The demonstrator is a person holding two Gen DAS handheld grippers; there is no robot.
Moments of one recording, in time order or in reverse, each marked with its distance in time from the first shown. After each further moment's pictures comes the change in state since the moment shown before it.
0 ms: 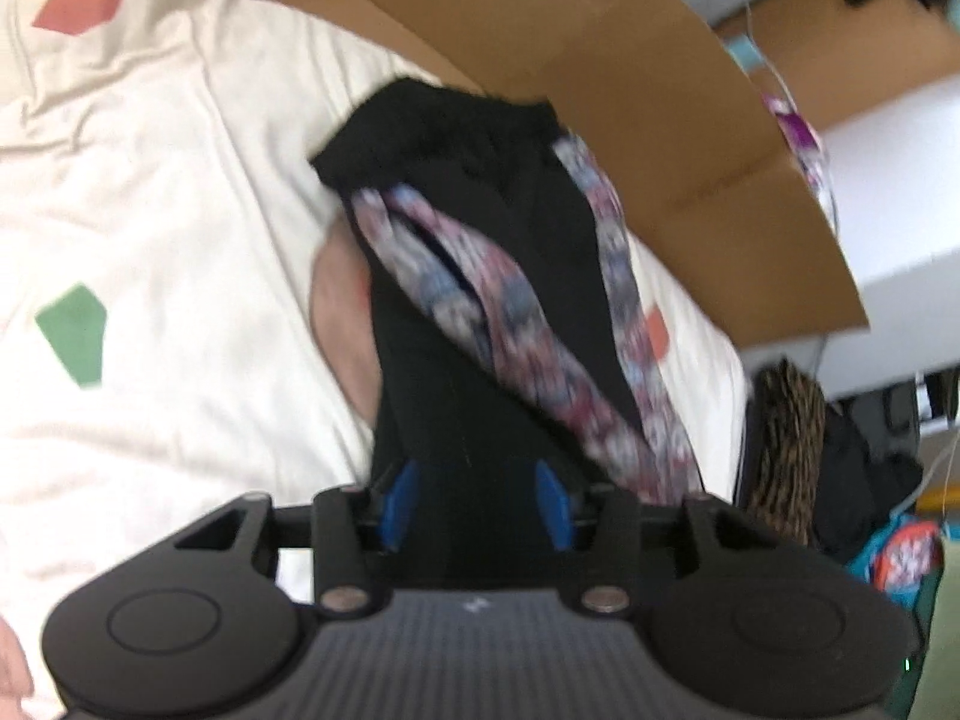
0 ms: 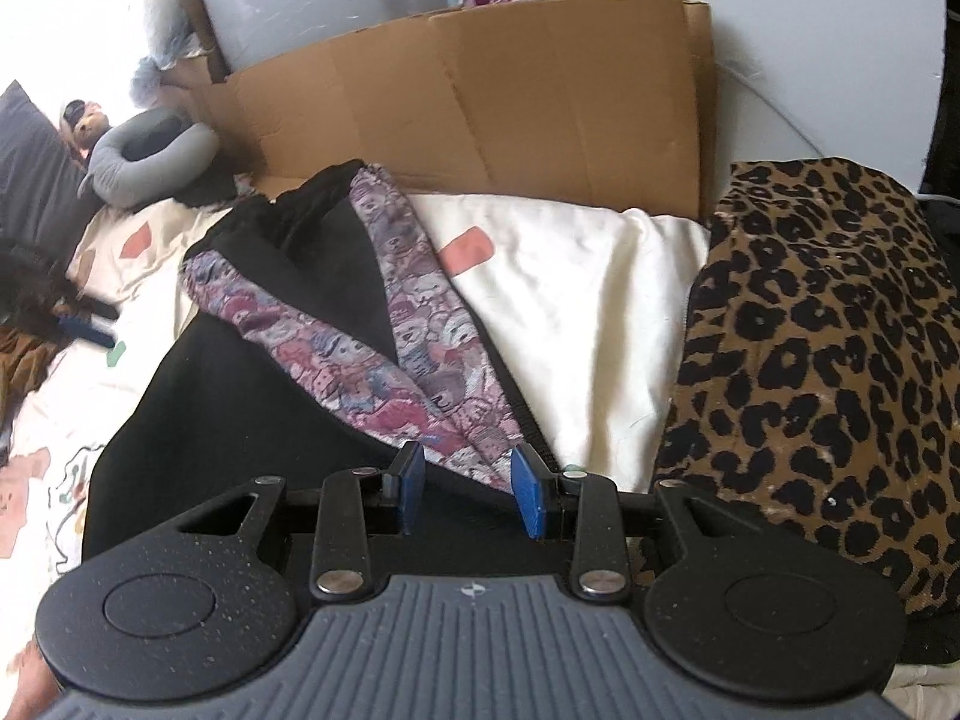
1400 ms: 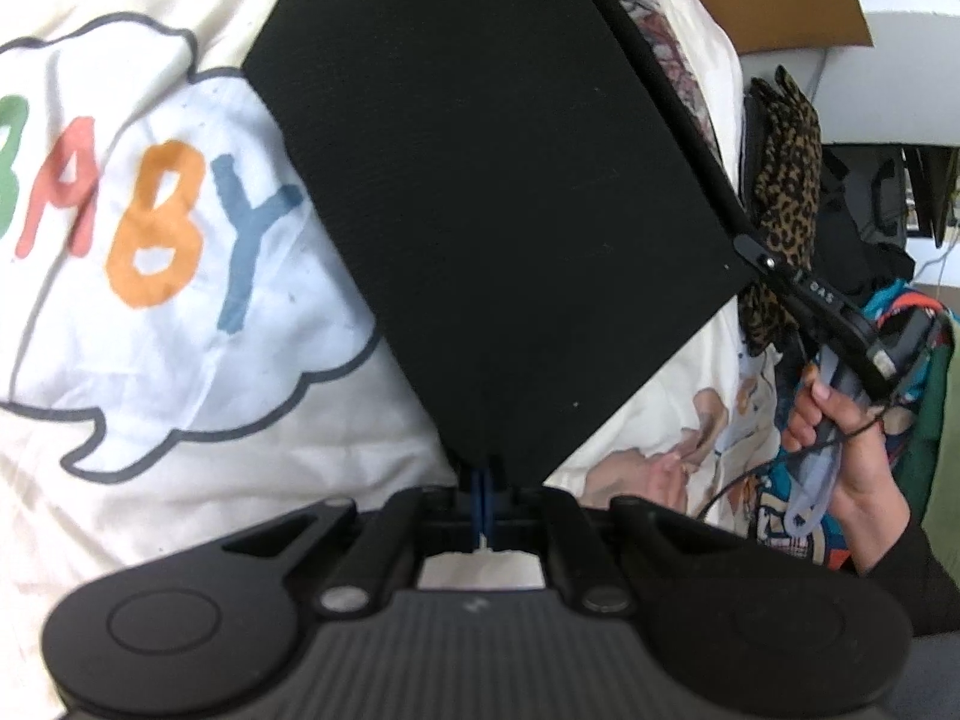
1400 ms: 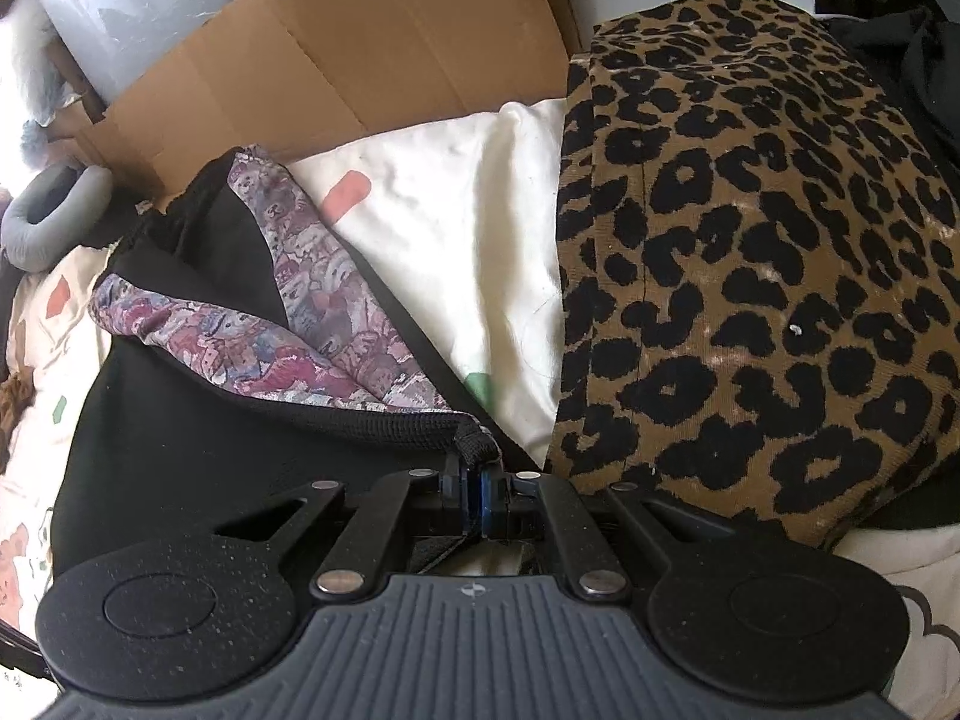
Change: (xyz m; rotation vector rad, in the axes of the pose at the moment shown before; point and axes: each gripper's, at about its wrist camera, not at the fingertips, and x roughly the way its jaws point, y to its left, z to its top) left arm 0.052 0.004 -0.191 0.011 0.442 -0.109; right arm 0.032 -0.046 -0.033 0.274 0.072 -0.081
